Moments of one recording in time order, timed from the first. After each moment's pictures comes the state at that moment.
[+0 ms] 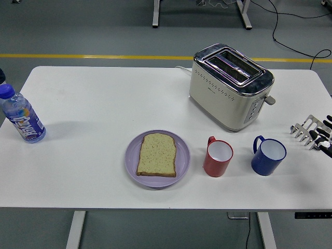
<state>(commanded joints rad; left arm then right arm) -0.17 0.01 -0.48 -0.24 -0.16 0.21 0.00 -0.07 -0.32 1.48 1.39 -0.95 -0.14 0.13</state>
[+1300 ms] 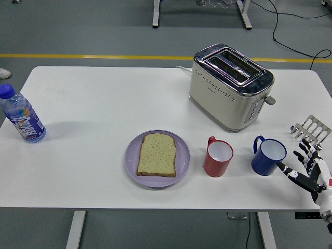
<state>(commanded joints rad) -0.17 0.01 -0.49 -0.25 -0.14 0.21 0.01 -0.08 -0.31 1.20 1.25 -1.01 -0.29 0.37</state>
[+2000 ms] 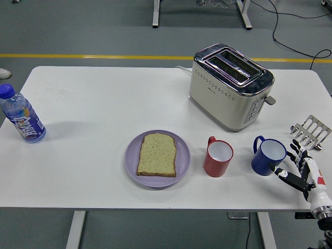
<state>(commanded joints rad) -0.16 0.01 -0.50 -0.25 -0.12 0.21 0.02 0.00 -0.29 1.13 1.16 -1.04 -0.32 0.39</state>
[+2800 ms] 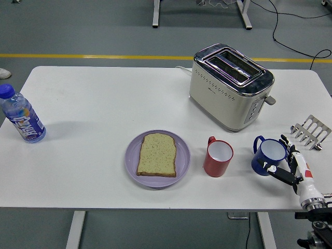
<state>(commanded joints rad) -0.17 0.01 -0.48 -0.25 -0.16 0.21 0.01 0.09 -0.25 1.07 1.06 -1.06 -0.32 0.39</state>
